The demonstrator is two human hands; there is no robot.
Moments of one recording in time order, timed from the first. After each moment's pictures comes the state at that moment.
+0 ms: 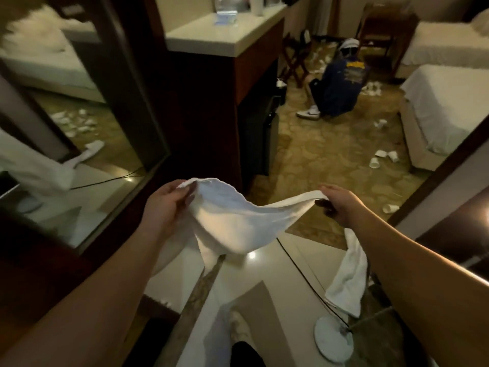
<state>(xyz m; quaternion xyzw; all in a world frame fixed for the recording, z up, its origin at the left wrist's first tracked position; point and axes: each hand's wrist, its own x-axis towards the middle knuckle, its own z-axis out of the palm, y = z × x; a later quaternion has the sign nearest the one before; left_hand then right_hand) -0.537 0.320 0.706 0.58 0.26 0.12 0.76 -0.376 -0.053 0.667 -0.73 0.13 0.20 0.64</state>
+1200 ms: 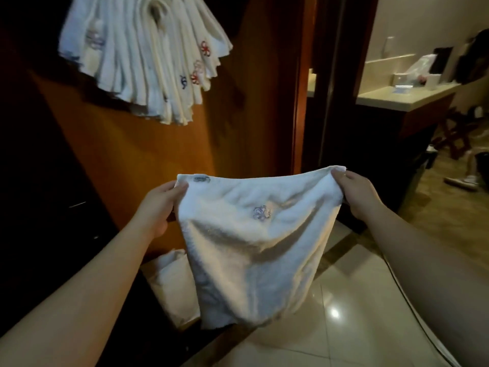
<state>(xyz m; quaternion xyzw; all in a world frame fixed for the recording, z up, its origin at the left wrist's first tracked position) -1.310 0.348 0.899 0.64 0.36 0.34 0.59 -0.953 0.123 0.862 -0.70 -0.26 0.16 0.65</state>
